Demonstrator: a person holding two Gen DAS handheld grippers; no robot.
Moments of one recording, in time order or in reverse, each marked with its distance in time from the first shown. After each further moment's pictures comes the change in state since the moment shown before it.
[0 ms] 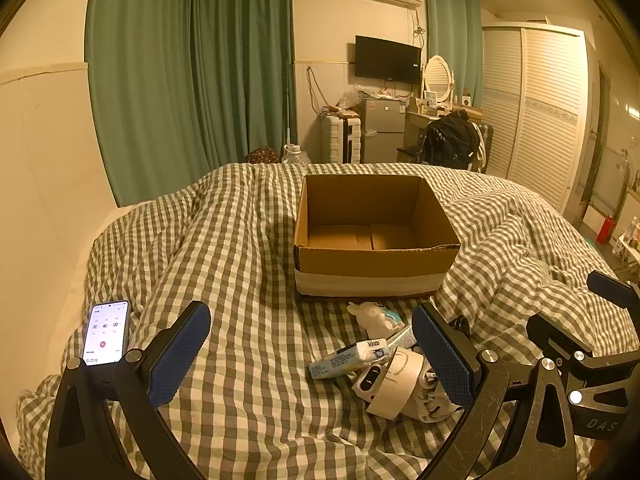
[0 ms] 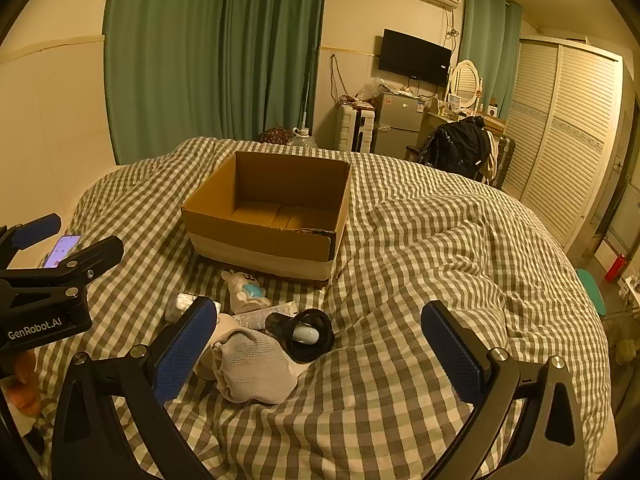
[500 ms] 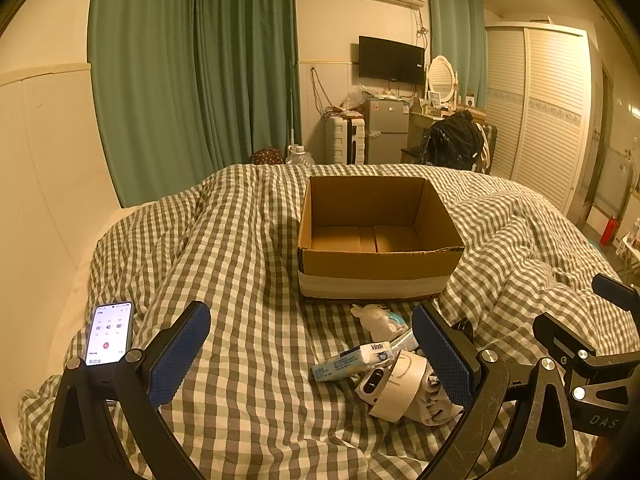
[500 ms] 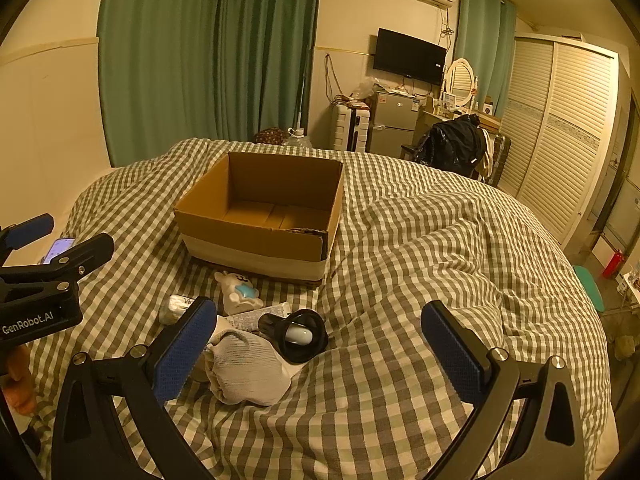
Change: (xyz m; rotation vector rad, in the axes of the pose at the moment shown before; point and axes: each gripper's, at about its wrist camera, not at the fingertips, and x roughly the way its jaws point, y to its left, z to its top) left arm 0.001 0.000 0.002 -0.004 -0.001 0.015; right arm 0.002 -0.007 0.000 0.010 0.000 -0.013
